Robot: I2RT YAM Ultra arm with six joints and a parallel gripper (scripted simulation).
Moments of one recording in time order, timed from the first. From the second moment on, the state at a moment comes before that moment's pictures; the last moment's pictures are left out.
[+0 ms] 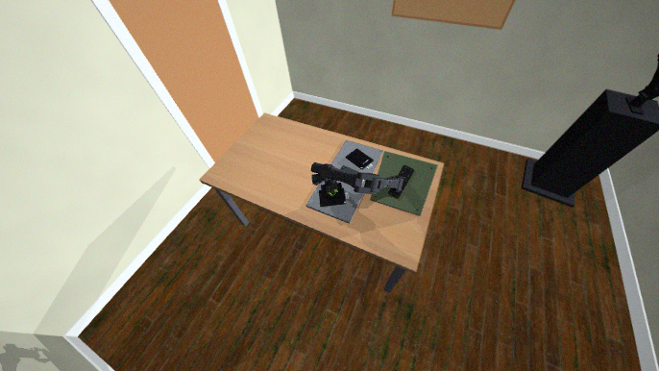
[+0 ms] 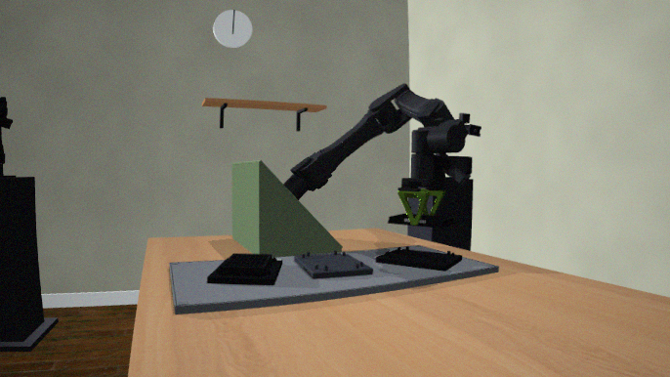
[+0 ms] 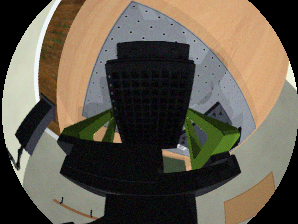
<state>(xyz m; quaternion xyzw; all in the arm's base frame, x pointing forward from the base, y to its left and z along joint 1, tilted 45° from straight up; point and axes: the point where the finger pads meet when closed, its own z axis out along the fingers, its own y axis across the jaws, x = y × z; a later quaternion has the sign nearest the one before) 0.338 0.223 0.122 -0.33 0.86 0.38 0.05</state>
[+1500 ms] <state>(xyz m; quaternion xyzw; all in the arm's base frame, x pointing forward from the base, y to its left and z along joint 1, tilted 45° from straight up) 0.334 0.194 0.094 -0.17 0.91 0.38 -0.02</state>
